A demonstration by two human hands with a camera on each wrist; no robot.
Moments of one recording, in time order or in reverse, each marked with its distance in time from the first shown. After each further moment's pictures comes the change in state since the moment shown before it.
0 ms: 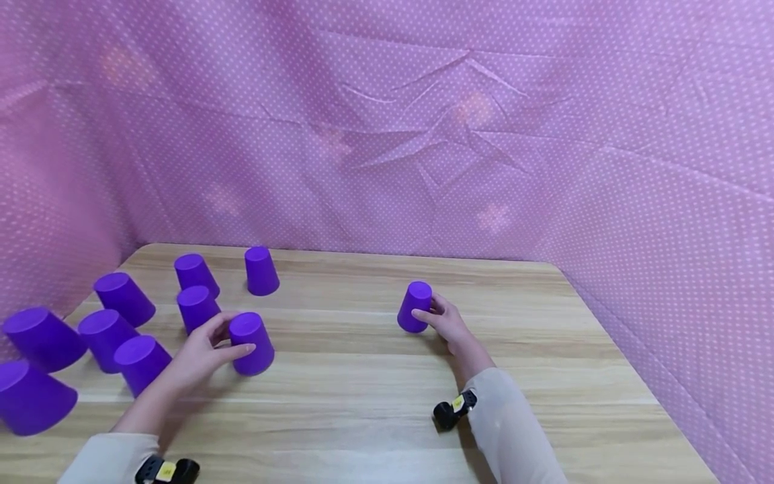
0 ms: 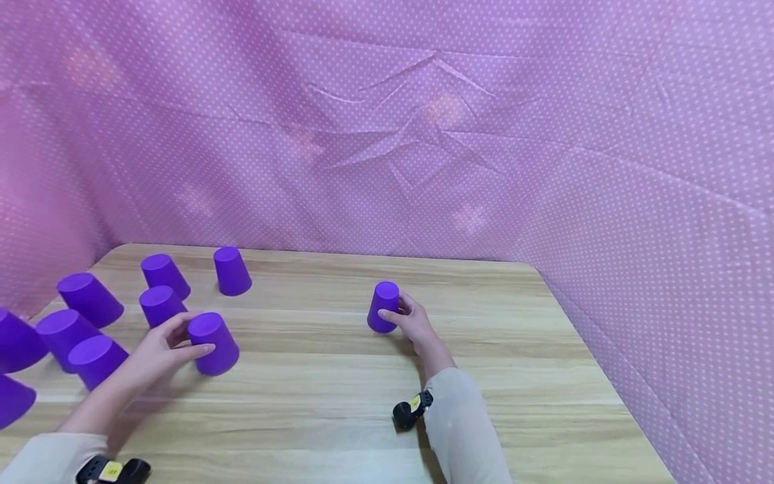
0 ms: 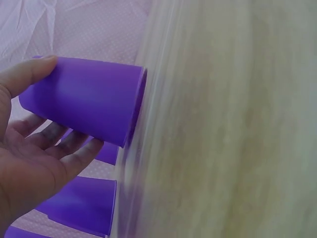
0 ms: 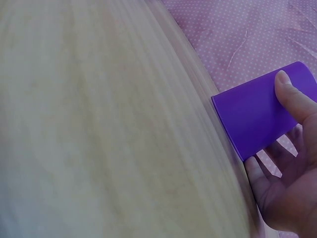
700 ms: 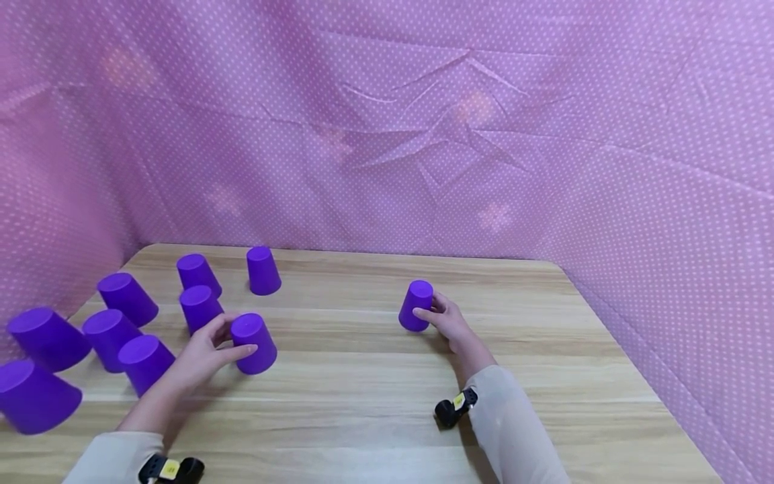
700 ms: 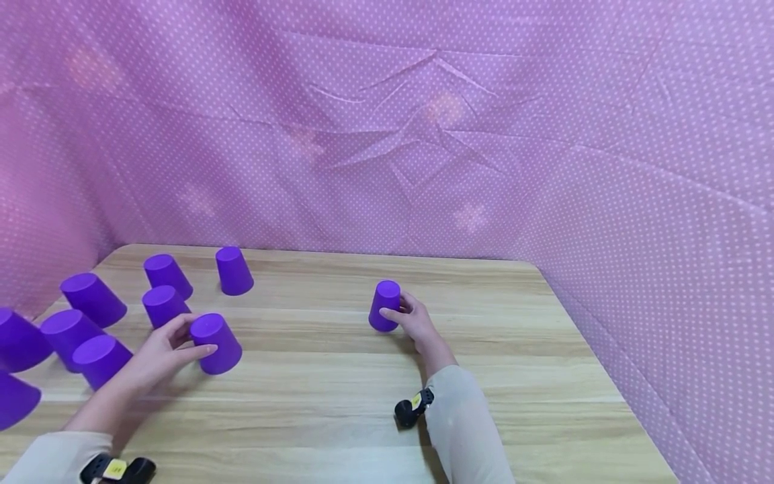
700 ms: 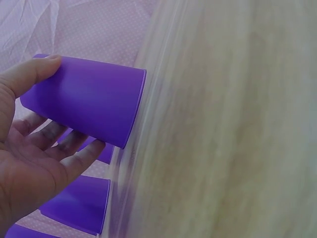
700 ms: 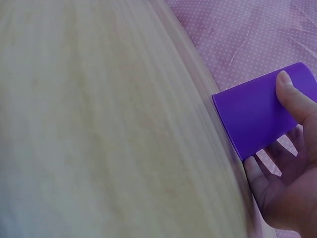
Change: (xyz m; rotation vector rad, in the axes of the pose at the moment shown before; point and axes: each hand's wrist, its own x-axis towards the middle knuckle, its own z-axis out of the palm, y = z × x) left_hand -0.001 -0.006 0.001 -0.018 0.002 -0.027; right_hand 0.001 -0.001 0.000 -0.026 0.003 0.010
